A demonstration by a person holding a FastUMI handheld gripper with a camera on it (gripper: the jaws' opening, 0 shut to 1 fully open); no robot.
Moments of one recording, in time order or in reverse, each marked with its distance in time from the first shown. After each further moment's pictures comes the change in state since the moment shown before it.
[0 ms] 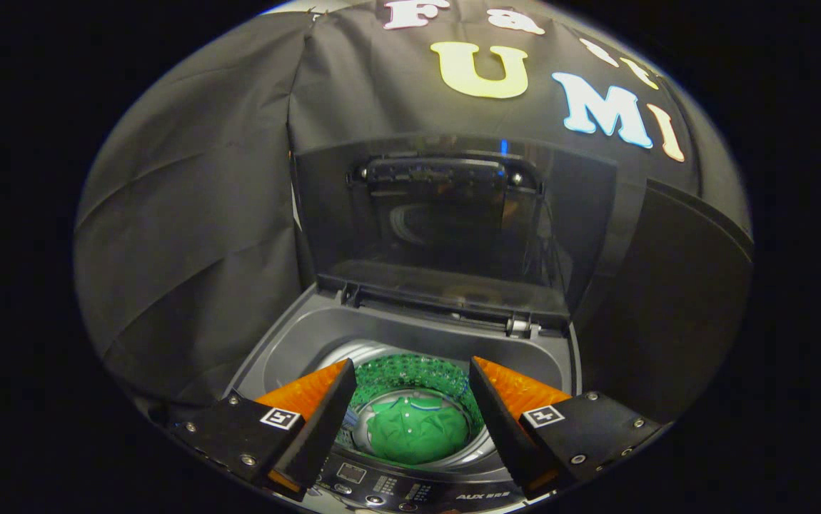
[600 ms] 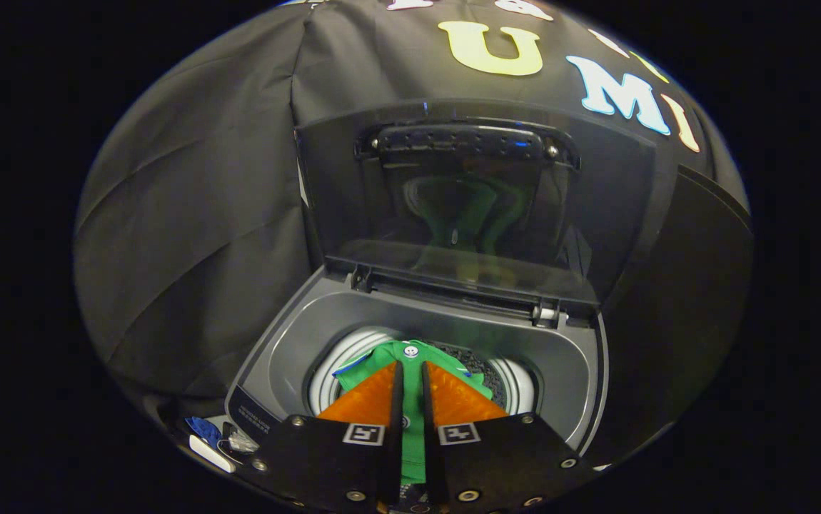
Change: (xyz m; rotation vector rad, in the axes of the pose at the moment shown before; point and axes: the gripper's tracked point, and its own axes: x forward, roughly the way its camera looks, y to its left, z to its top) arm 0.027 0.011 -0.030 -0.004 0.148 0.052
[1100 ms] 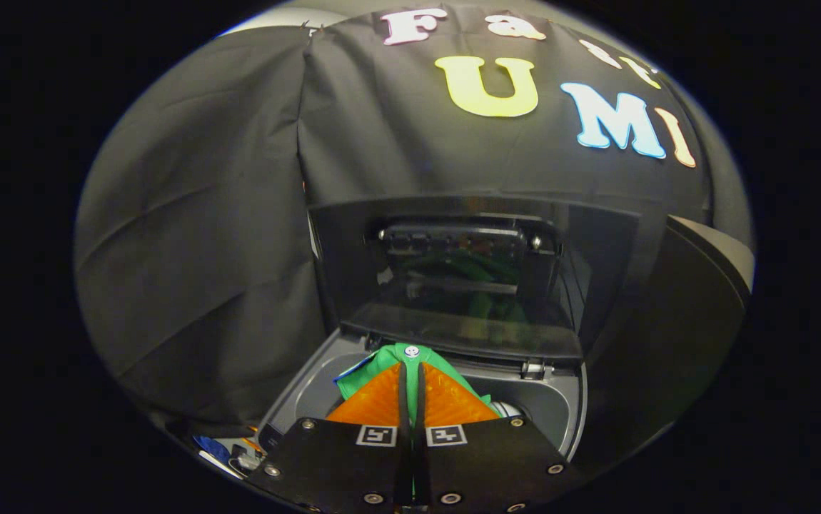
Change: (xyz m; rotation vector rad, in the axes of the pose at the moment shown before) arm -0.023 -0.002 0.053 0.006 -0.136 0.039
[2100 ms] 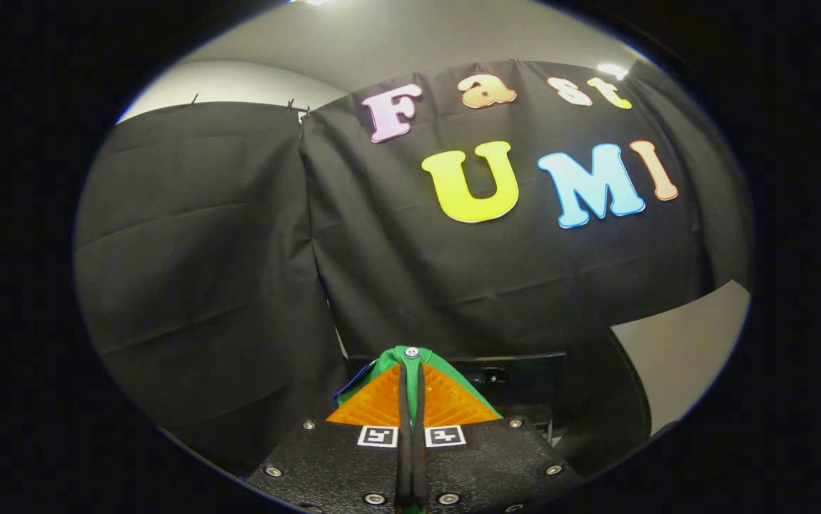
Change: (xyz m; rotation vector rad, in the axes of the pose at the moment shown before) arm -0.133 -0.017 0.163 0.112 -0.362 0.066
